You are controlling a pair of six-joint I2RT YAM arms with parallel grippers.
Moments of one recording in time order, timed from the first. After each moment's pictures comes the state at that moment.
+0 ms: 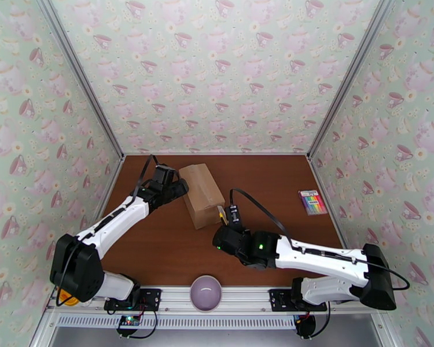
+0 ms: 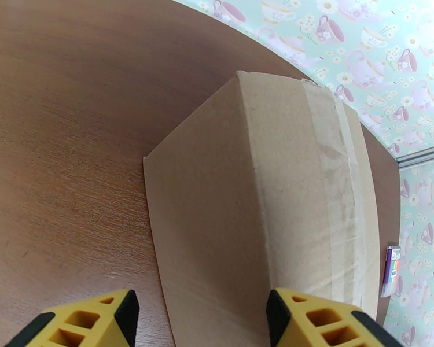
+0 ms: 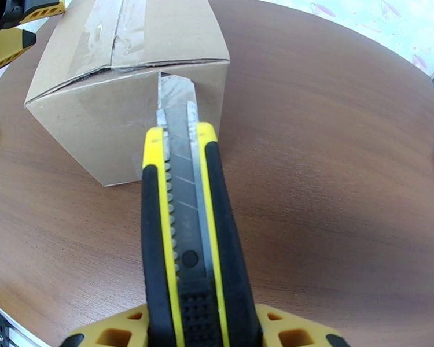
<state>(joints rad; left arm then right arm) -0.40 1.45 1.11 -0.45 -0.09 -0.70 1.26 1.27 1.00 -0.79 0.62 0.82</state>
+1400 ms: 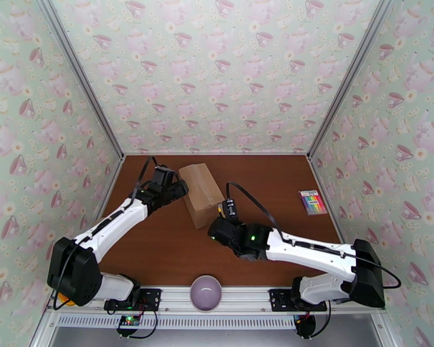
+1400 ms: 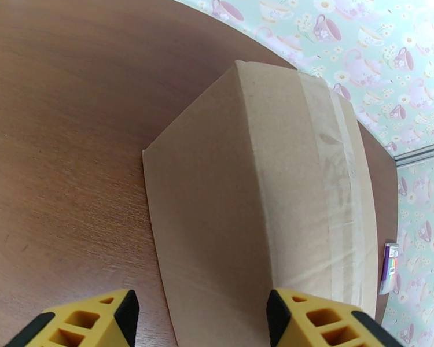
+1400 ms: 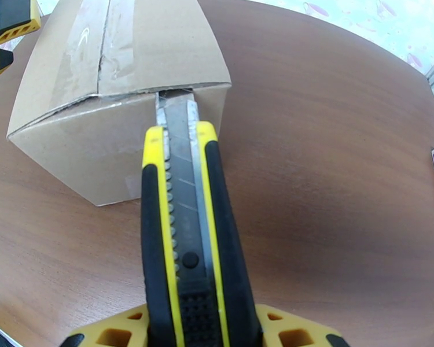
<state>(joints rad) -0.41 1.42 1.08 -0.45 -0.09 -0.71 1.18 1.36 1.07 -0.77 0.61 0.78</state>
